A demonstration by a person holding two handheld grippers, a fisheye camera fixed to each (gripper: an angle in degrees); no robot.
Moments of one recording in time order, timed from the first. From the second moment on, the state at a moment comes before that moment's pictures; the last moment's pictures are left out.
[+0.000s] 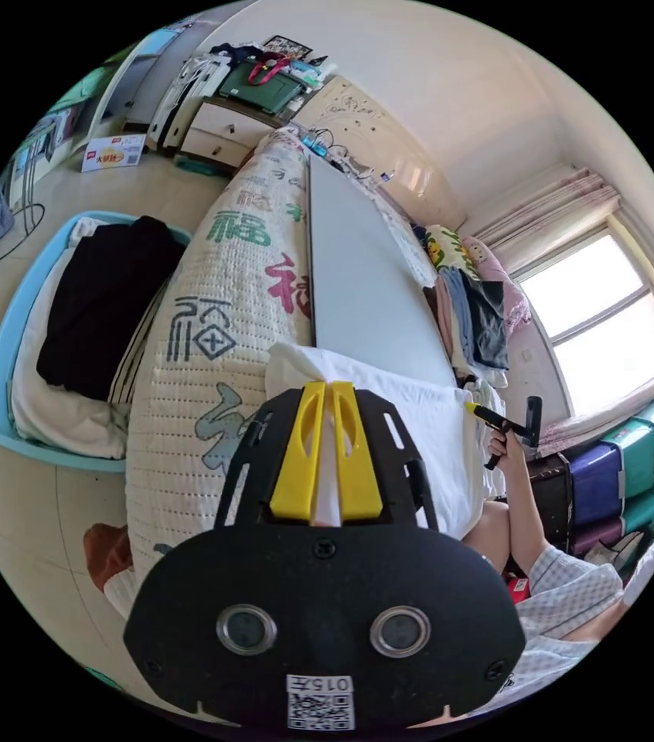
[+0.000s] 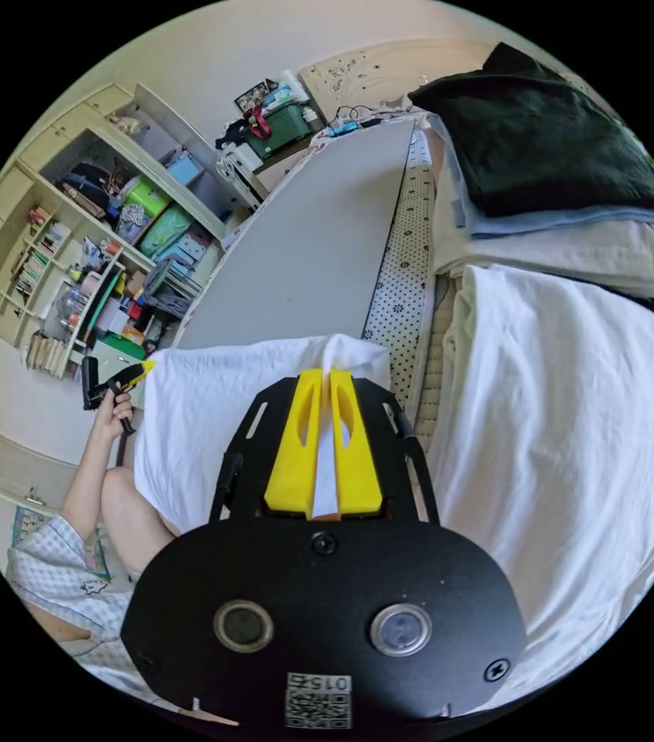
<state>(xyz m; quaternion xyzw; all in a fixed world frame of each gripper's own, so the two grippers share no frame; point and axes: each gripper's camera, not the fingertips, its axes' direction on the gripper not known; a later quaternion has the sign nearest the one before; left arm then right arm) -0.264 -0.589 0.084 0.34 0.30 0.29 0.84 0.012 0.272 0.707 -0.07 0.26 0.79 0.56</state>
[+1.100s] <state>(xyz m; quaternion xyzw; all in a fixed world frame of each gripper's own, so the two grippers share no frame) -0.210 -0.623 0.015 0.36 0.28 0.30 0.84 0.199 0.226 0.383 -0.18 0.30 0.80 0.49</state>
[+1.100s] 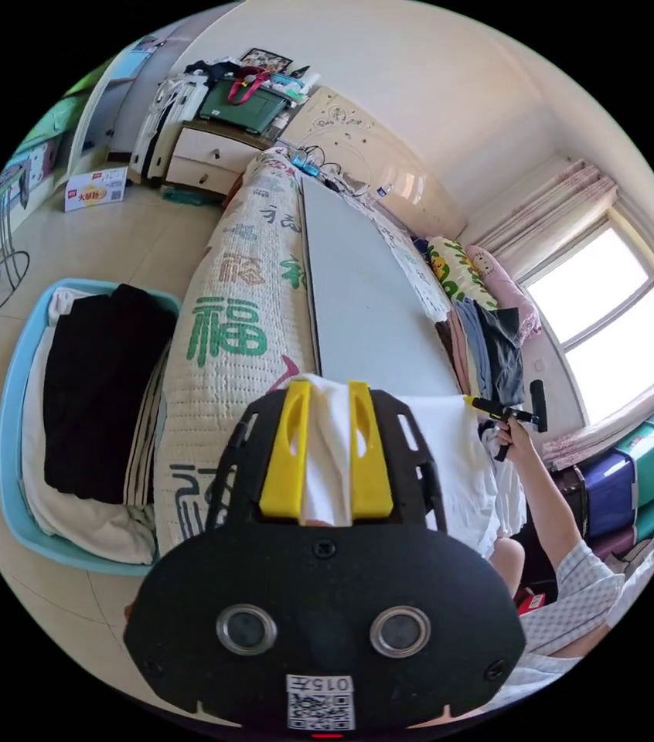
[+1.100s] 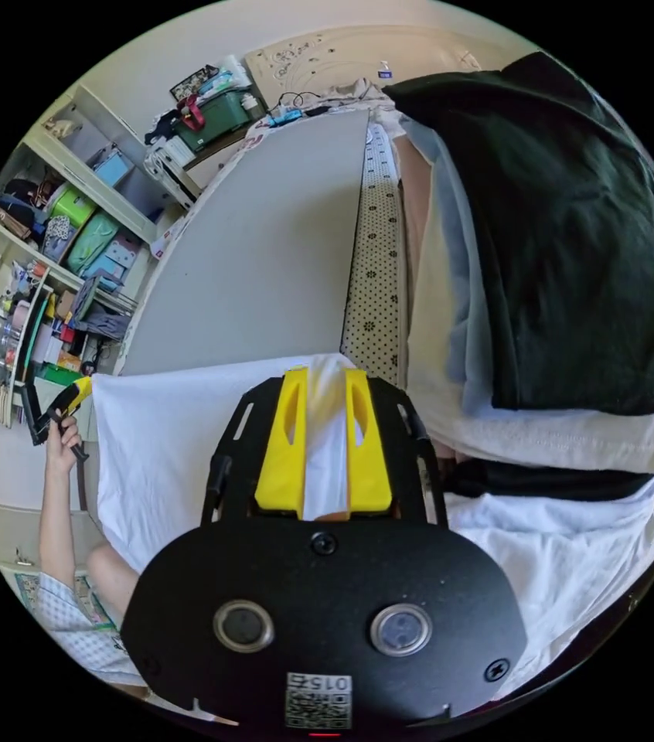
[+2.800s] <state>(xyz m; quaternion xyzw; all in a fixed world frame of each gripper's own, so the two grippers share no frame) -0.288 -0.670 0.081 0.39 0.35 0.24 0.82 0.451 -0.417 0.422 -0.31 0.24 0.39 0.83</state>
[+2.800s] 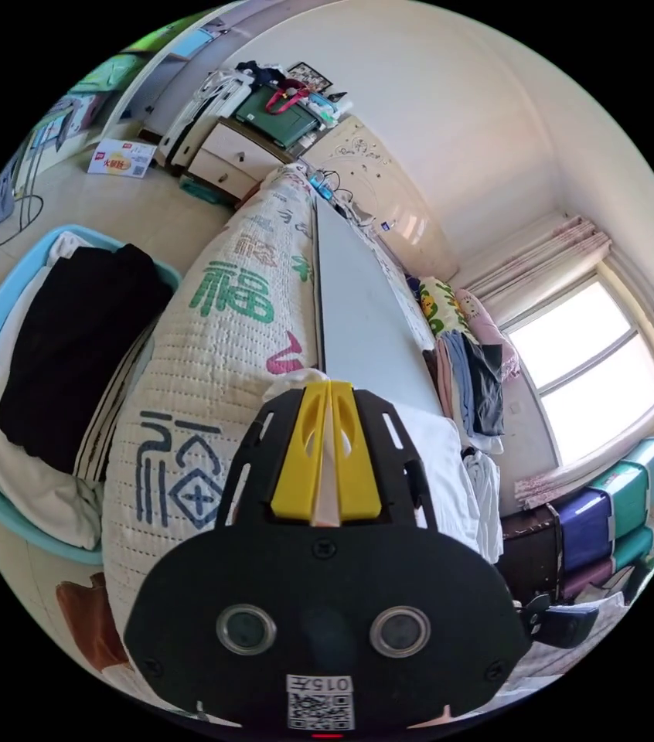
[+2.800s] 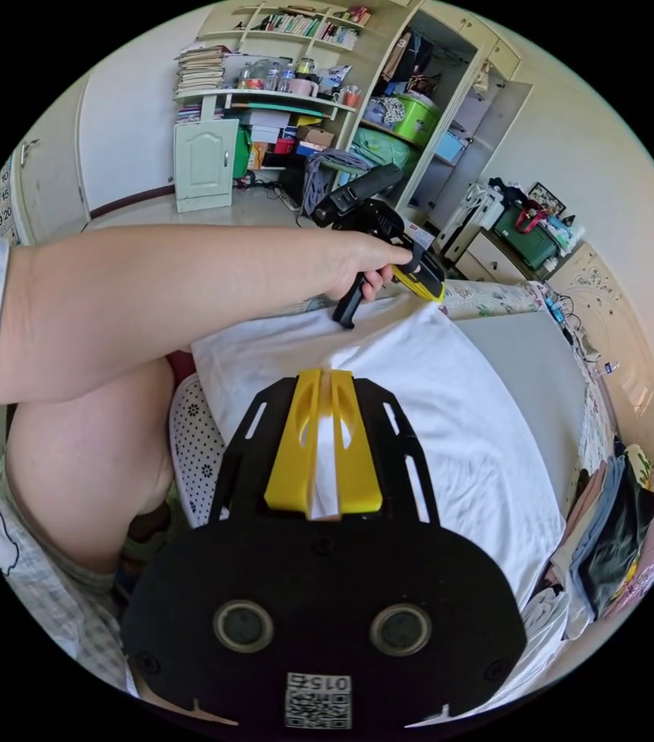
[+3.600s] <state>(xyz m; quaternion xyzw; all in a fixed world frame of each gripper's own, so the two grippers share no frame) -0.215 -0.667 0.109 0.42 0.10 0.27 0.86 0.524 -0.344 0.364 -0.24 0.13 0.46 0.84</state>
